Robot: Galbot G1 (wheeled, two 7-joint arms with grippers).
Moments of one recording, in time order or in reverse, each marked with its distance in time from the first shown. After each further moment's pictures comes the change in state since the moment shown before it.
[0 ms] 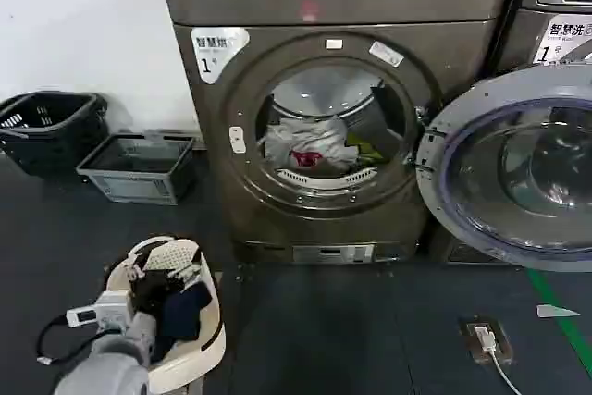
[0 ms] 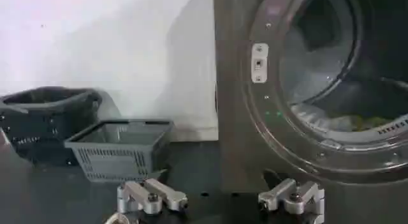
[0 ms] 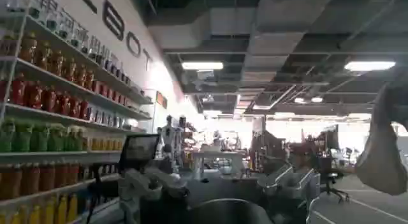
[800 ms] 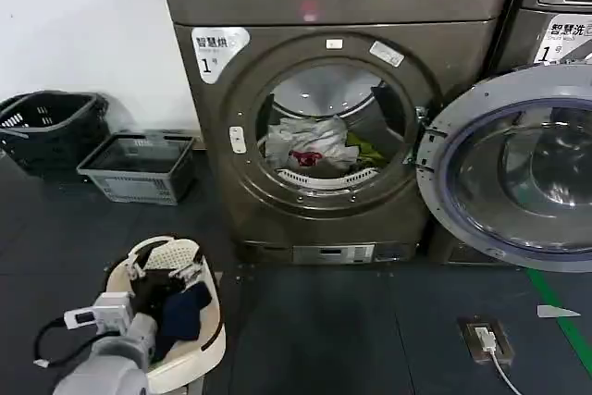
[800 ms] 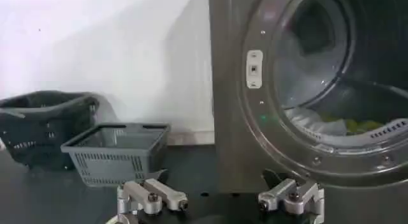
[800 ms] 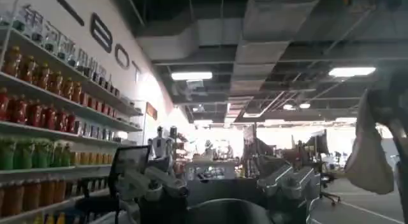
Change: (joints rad) left arm 0.006 0.001 0.012 -0.024 -0.016 0.000 -0.011; right arm -0.016 0.012 -0.035 -0.008 0.062 0.083 0.101
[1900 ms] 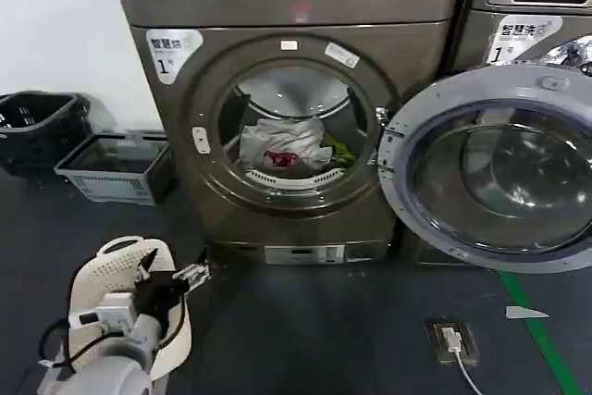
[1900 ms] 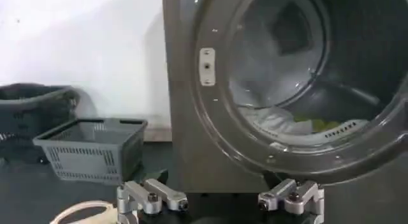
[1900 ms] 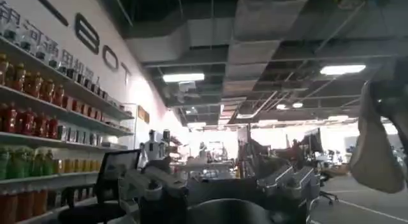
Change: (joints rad) left arm 0.004 -0.005 0.009 0.007 -0.017 0.000 0.002; right arm 0.010 -0.002 -0.004 -0.021 0.005 0.020 0.019
